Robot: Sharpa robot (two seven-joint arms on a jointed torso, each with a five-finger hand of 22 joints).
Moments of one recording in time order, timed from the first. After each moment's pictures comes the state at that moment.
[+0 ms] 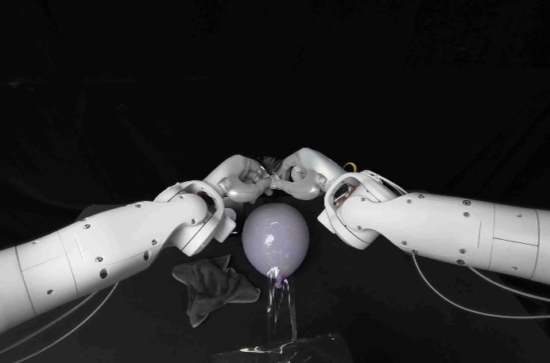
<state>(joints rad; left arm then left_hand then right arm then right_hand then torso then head) 1.23 -0.64 -0.02 1.41 -0.81 -0.42 0.03 1.35 -0.08 0.88 0.10 0.04 0.88 0.13 0.53 0.25 1.16 0.06 0.41 0.17 1.35 -0.01 1.32 0.91 0.17 0.82 0.09 1.21 0.73 1.34 -0.63 -0.17 1.48 -1.07 -0.61 -0.15 1.35 -0.05 0.59 0.02 0.04 0.99 0.14 0.18 0.34 1.46 0.04 1.35 1.31 1.47 -0.02 1.57 1.31 0.06 1.47 0.09 1.30 1.31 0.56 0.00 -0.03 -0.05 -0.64</state>
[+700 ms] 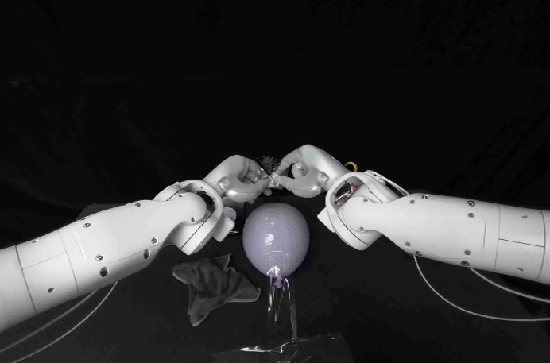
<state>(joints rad) 1.23 -0.64 -0.02 1.40 -0.81 -0.41 0.03 1.35 -0.08 0.88 0.11 0.04 0.88 0.13 0.53 0.26 1.16 0.06 0.41 0.17 1.34 -0.01 1.32 0.90 0.17 0.82 0.09 1.21 0.73 1.34 -0.64 -0.17 1.51 -1.07 -0.66 -0.13 1.35 -0.04 0.59 0.01 0.04 1.06 0.11 0.28 0.39 1.47 0.03 1.36 1.31 1.47 -0.03 1.57 1.31 0.06 1.47 0.08 1.30 1.31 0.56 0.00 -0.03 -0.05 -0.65</state>
